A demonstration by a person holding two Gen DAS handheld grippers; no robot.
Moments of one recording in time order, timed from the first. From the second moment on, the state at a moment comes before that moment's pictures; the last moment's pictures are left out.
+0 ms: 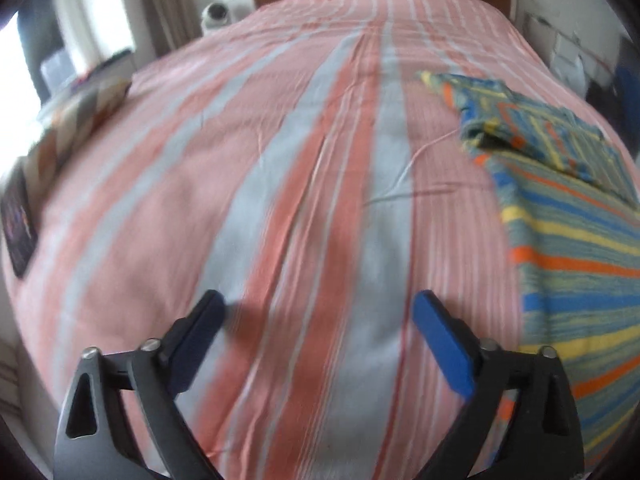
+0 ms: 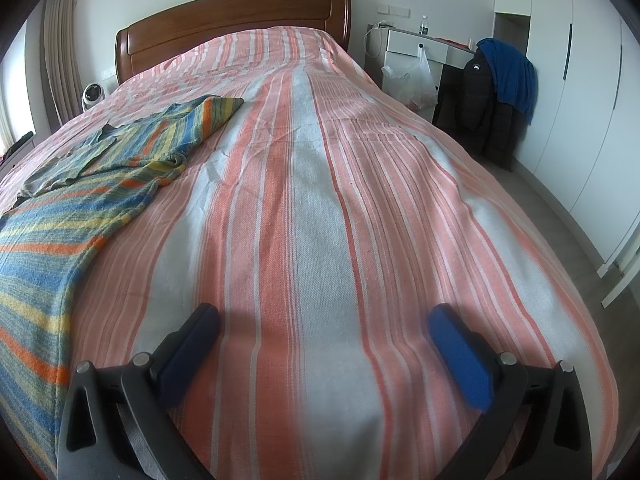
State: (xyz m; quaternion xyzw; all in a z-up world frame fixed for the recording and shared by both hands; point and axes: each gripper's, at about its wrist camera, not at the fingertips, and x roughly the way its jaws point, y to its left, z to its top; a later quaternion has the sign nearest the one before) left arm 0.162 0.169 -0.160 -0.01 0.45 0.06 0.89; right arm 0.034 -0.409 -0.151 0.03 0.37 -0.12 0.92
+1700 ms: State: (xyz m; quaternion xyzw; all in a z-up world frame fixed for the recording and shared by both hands) left arm 0.156 0.172 -0.172 -0.03 0.42 0.05 0.91; right arm 0.031 -0.408 -0.153 0.03 0.37 -0.12 0.92
